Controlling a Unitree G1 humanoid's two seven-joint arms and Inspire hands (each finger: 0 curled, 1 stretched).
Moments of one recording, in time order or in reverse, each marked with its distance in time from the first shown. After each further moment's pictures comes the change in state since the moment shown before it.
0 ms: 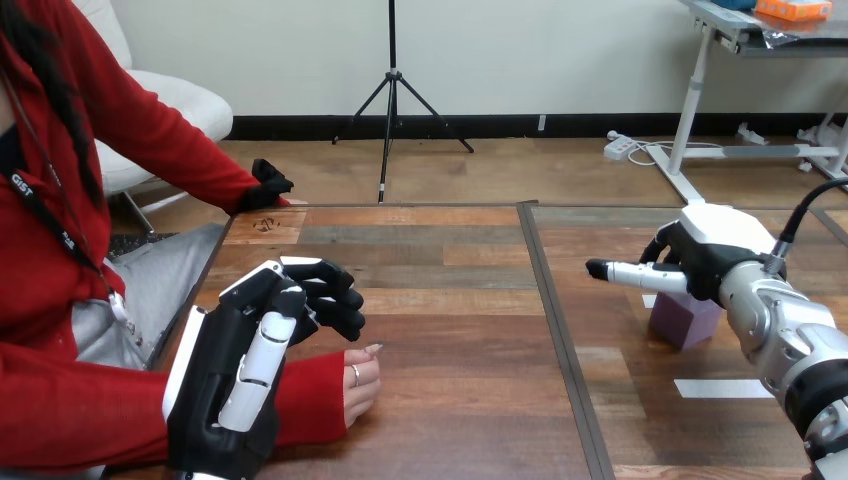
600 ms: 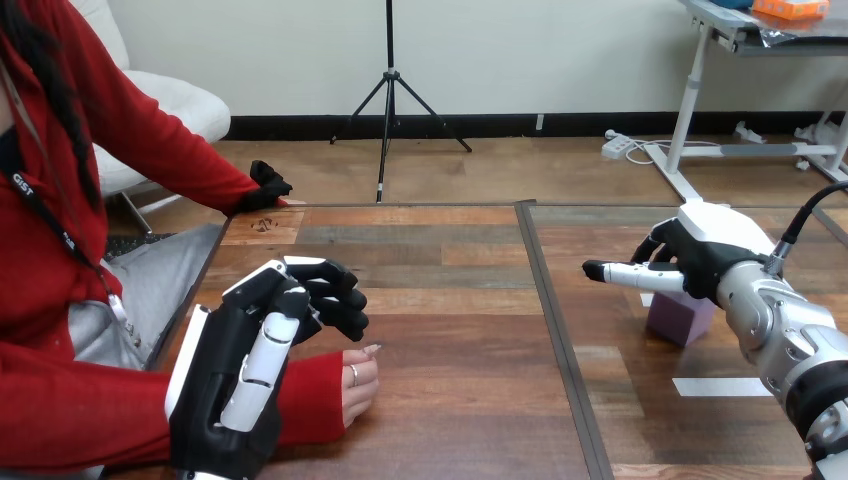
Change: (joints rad) left arm -0.004 -0.002 0.000 0.000 -0.001 -0.001 -0.013; right arm 0.004 -0.001 0.000 0.000 0.049 -0.033 -0.001
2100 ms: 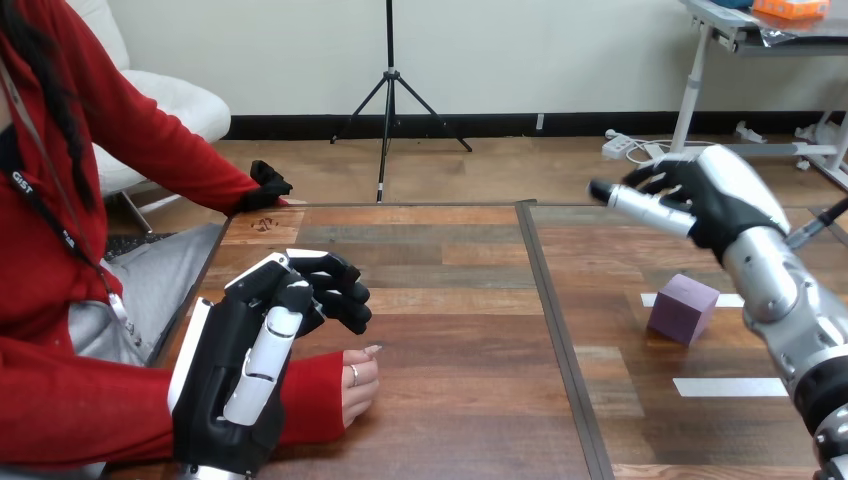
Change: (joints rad) left arm -0.015 -0.009 0.001 0.004 0.001 -0.005 -0.002; right arm 0.024 -0.007 -0.197 -0.123 0.242 -0.086 -0.037
